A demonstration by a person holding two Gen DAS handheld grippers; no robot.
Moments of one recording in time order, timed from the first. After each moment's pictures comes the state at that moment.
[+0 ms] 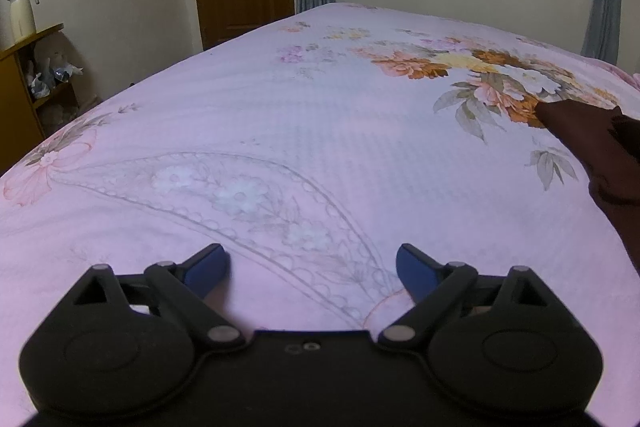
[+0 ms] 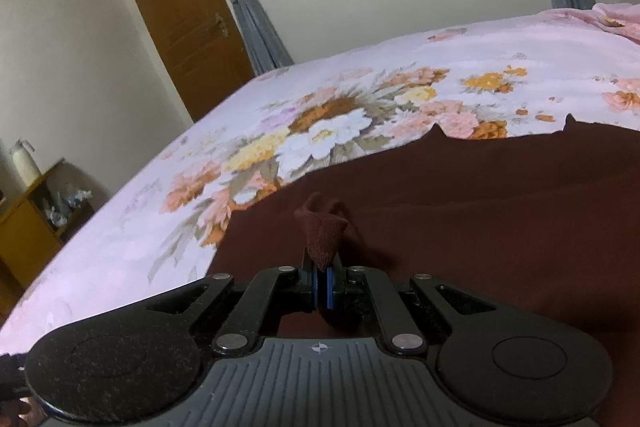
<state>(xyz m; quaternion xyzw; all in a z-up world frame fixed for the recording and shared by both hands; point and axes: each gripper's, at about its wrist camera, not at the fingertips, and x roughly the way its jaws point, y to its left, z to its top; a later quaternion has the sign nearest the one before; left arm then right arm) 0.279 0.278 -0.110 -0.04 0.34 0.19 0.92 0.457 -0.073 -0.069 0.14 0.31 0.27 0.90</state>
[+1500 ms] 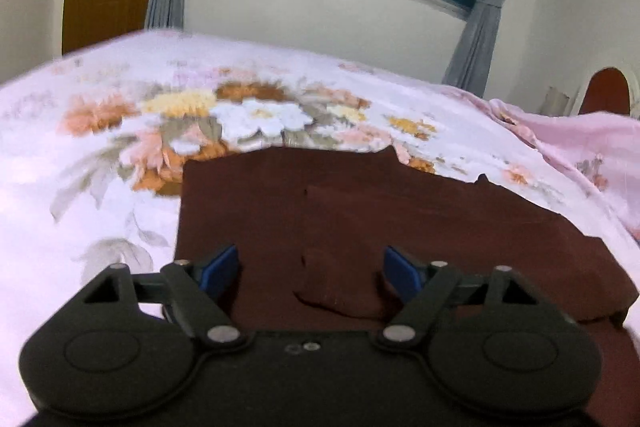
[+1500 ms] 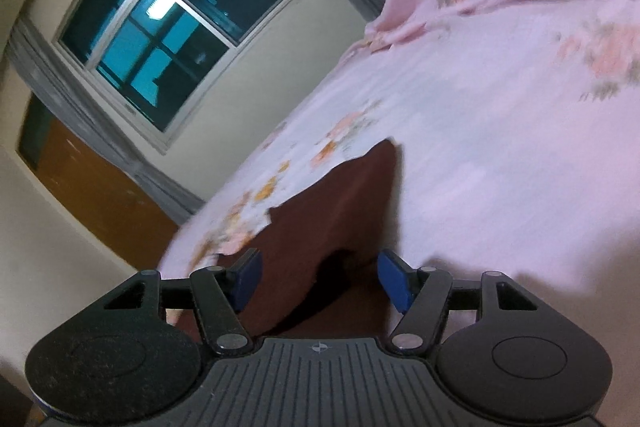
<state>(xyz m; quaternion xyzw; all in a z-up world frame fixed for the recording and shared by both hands) 0.412 0.052 -0.095 -0.12 0.30 -0.01 0.95 0.338 -0.394 -0.078 0.41 0.24 0.11 0.87</state>
